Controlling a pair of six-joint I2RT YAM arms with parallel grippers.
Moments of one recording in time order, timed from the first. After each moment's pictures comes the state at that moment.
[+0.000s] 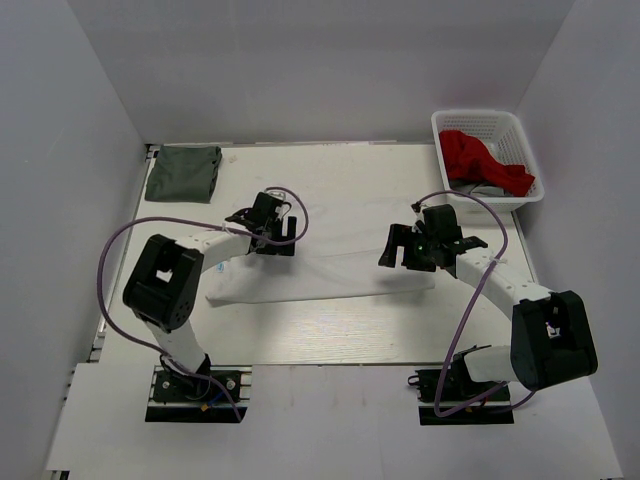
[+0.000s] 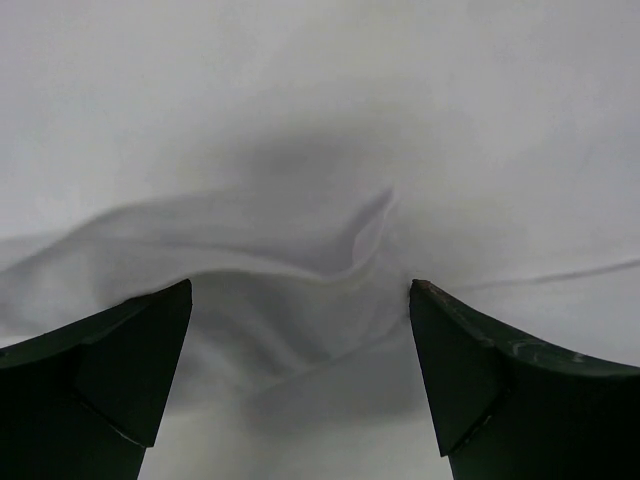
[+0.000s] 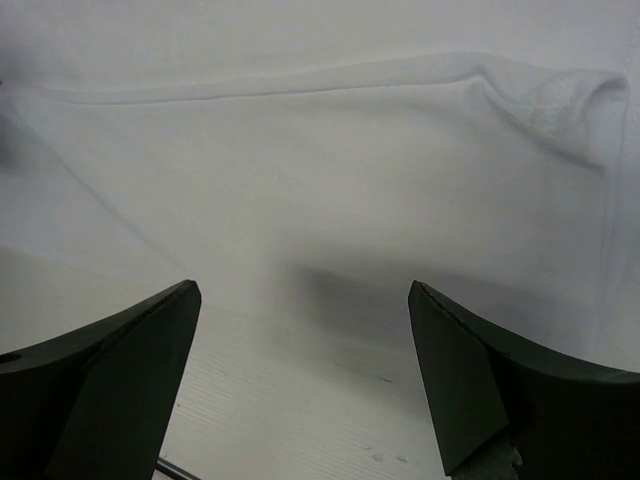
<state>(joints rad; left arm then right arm) -0.47 1.71 0.98 -0.26 -0.13 -0.29 0.31 1.33 0.75 -0.33 -0.26 0.35</state>
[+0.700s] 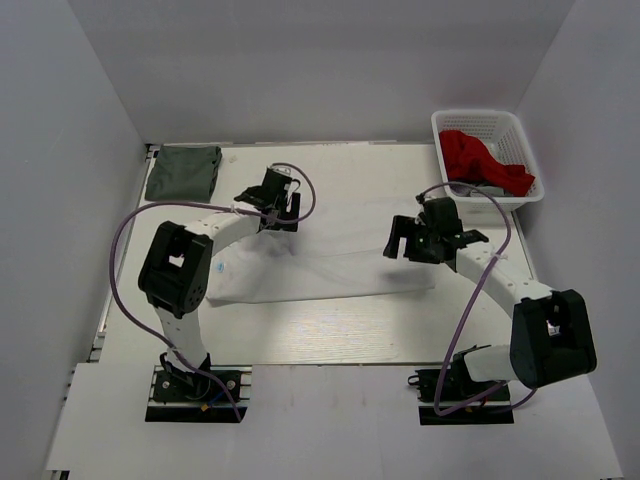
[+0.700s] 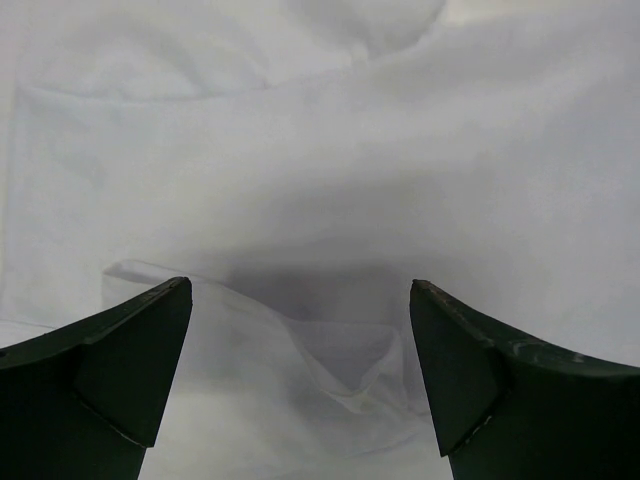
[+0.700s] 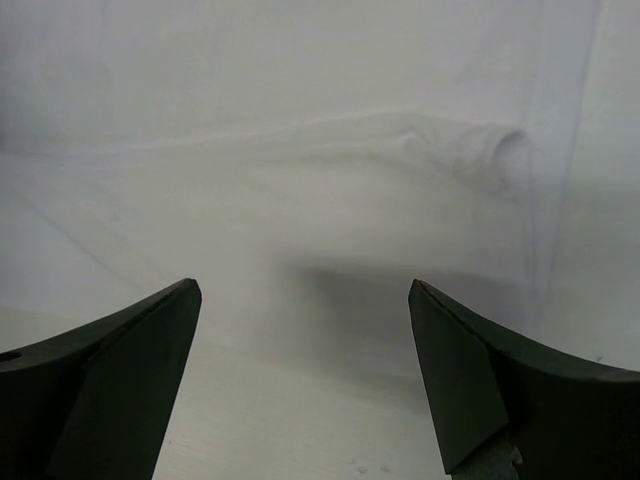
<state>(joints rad) -0.46 1.87 1.25 -0.31 -0.30 -0.22 0.31 1.34 0.78 -0.34 -0.18 0.36</state>
